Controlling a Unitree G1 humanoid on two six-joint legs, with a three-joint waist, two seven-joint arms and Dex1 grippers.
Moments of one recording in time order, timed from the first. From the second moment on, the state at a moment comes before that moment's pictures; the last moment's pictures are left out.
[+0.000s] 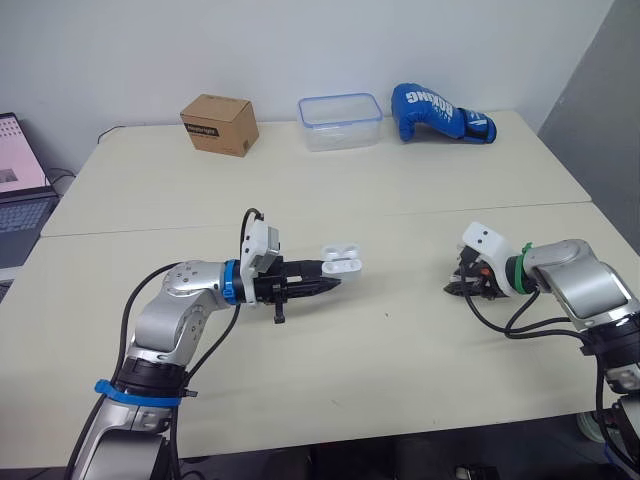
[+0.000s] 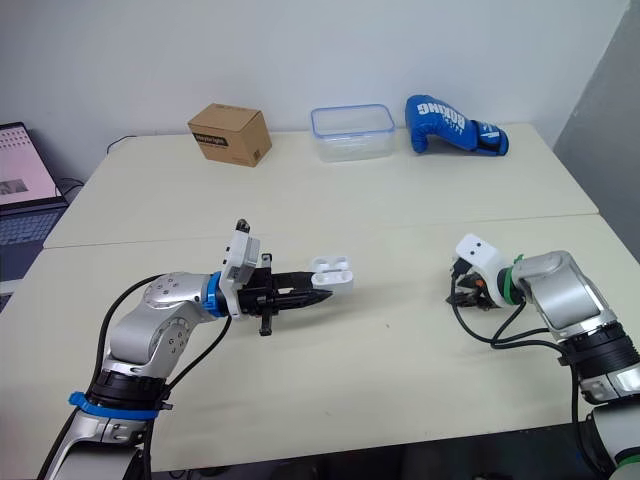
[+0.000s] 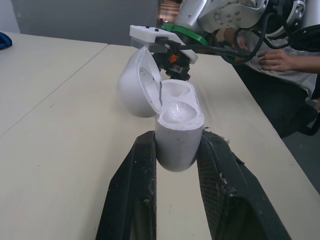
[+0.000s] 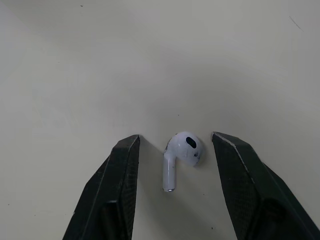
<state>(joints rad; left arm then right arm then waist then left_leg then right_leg) -0.44 0.53 -0.05 -0.03 -0.50 0.34 -1.23 -0.63 -0.83 0.28 0.08 0.10 0.85 1.00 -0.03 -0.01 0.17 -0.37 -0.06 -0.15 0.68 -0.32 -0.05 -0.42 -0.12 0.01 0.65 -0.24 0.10</state>
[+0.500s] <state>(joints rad) -0.44 0.53 -0.06 -0.03 -0.50 0.34 -1.23 -0.61 -0.84 0.28 0.05 0.10 0.87 1.00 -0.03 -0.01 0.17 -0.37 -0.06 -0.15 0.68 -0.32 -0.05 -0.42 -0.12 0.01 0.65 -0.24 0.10</state>
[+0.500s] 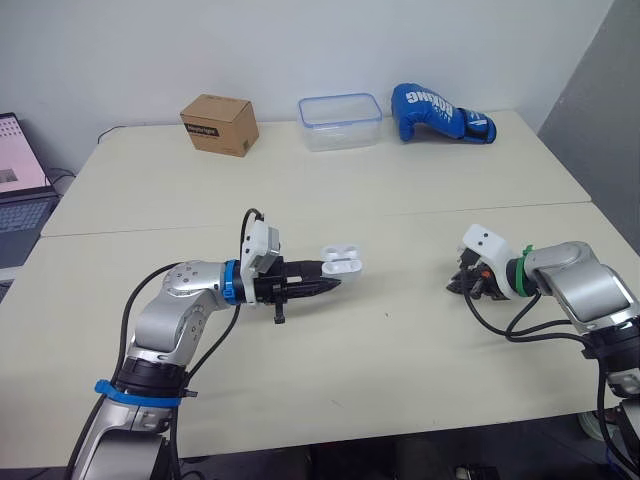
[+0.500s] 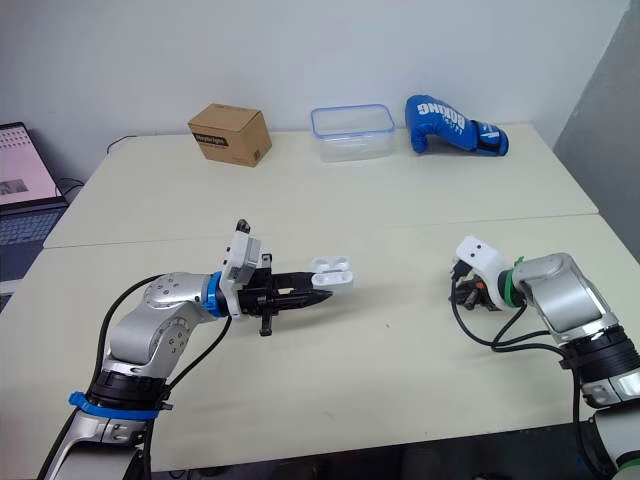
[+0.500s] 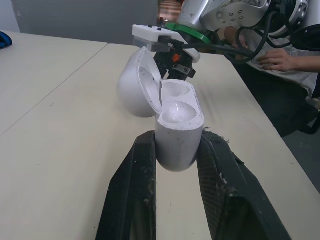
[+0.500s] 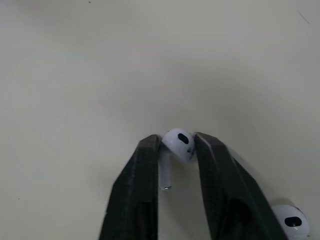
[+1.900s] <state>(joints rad) -0.42 0.53 -0.07 -0.05 -0.49 0.34 -1.21 -0.68 -0.97 0.47 0.08 -0.10 0.38 1.37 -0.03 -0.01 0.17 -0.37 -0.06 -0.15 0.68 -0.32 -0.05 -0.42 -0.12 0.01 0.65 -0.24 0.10</state>
